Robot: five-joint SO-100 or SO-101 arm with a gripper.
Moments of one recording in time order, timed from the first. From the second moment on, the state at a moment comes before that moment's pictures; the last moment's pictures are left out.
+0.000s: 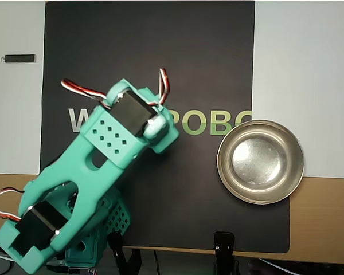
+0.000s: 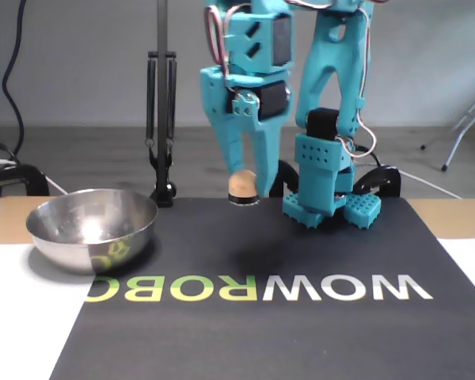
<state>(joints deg) 39.4 99.1 93.3 95.6 -83.2</state>
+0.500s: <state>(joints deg) 42.9 99.1 93.3 95.6 -74.5</state>
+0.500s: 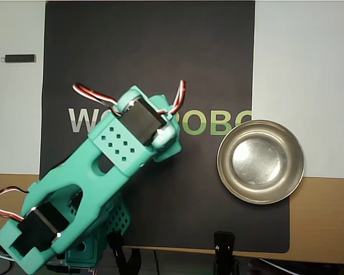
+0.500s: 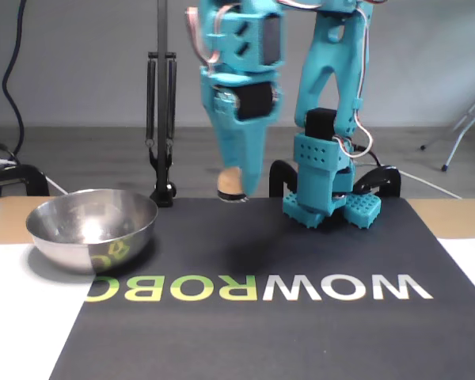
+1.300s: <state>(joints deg) 51.4 98.9 93.3 84.3 -35.2</state>
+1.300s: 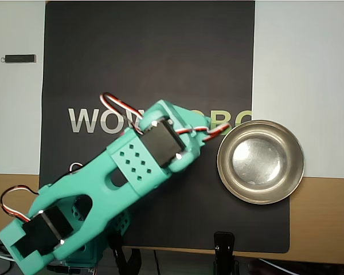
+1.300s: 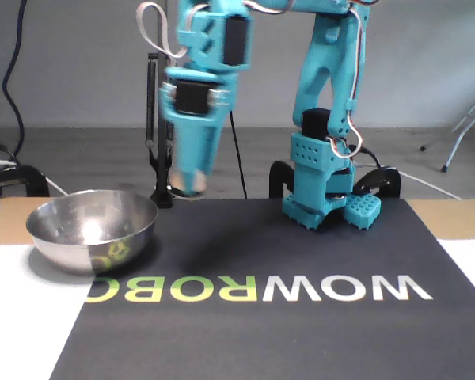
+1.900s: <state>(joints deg) 61.1 90.5 91.9 80.5 -21.1</state>
